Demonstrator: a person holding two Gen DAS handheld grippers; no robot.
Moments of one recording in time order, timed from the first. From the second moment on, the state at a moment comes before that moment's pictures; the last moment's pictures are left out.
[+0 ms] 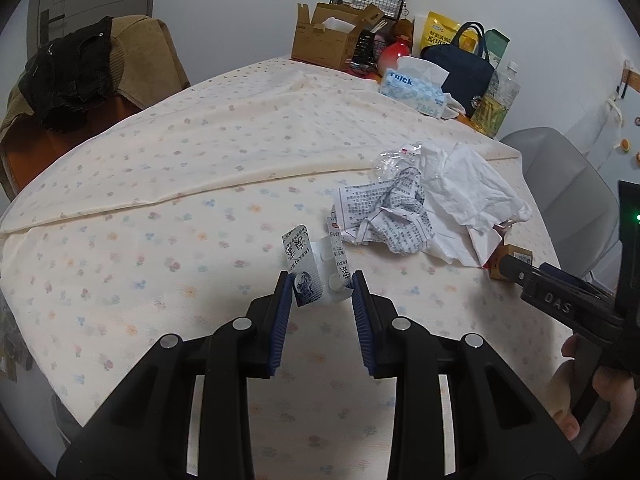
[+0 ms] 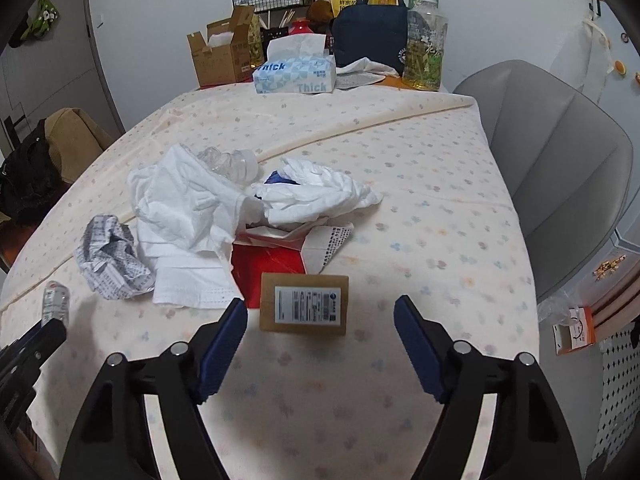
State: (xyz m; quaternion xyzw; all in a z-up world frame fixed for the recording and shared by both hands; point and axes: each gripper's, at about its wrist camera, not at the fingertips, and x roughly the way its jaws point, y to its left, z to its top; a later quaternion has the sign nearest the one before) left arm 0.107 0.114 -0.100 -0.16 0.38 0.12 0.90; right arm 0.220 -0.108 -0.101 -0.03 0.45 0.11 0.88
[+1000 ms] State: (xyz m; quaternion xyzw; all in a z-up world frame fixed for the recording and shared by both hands) left arm 0.090 0.005 -0.061 -0.11 0.35 0.00 0.93; right arm 0.091 -0.241 -0.044 0.05 0.41 0.08 0.91
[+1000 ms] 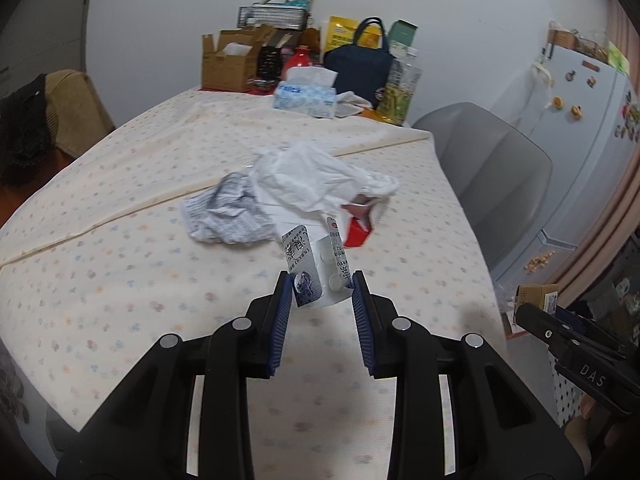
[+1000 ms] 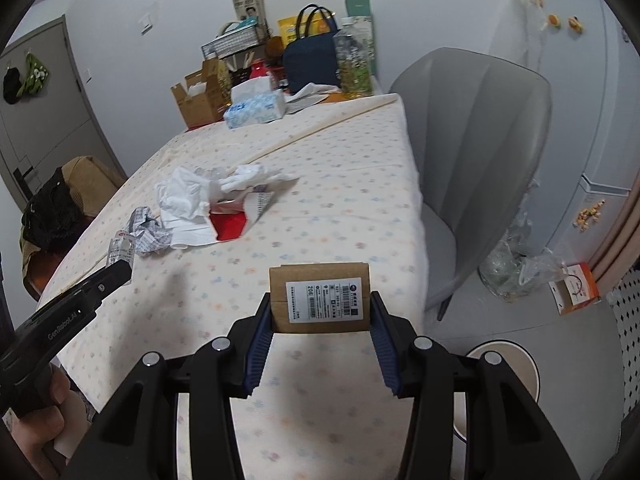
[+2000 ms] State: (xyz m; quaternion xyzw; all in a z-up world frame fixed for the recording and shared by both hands) left arm 0.135 -0.214 -0.072 -0.01 0.39 -0.19 0.90; right arm 0.053 -0.438 -0.080 0.14 0.41 -0.10 0.90
